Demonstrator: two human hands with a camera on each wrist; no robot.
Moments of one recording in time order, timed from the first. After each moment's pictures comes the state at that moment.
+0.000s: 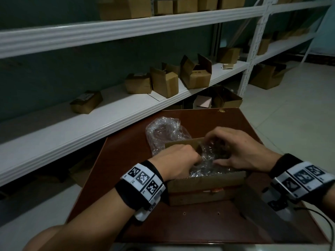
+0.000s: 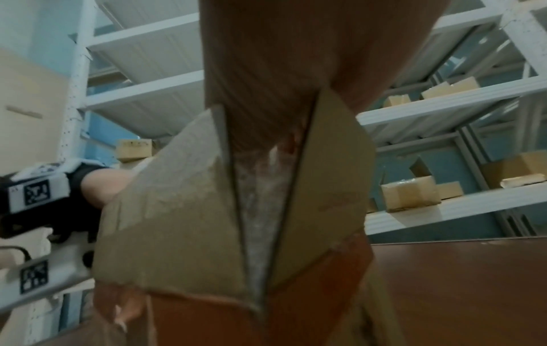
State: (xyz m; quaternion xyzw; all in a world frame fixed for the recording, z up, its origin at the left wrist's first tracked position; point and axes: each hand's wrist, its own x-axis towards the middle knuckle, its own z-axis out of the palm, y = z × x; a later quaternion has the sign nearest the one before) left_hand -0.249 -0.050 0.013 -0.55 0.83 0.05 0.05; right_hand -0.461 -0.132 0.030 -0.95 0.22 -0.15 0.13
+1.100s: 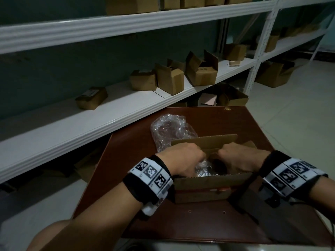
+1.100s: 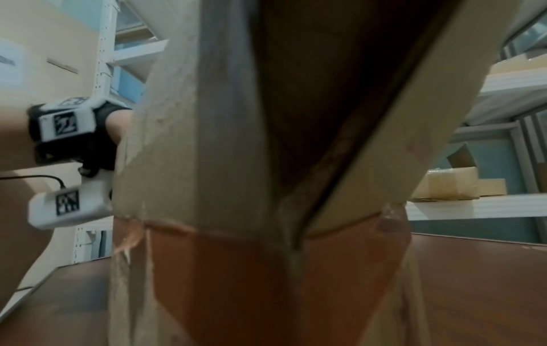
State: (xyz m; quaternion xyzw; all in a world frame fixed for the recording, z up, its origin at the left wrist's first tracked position) left_hand -0.253 -0.050 0.021 -0.58 0.80 0.09 0.12; right_hand -0.429 -0.136 0.010 -0.93 0.29 0.20 0.08
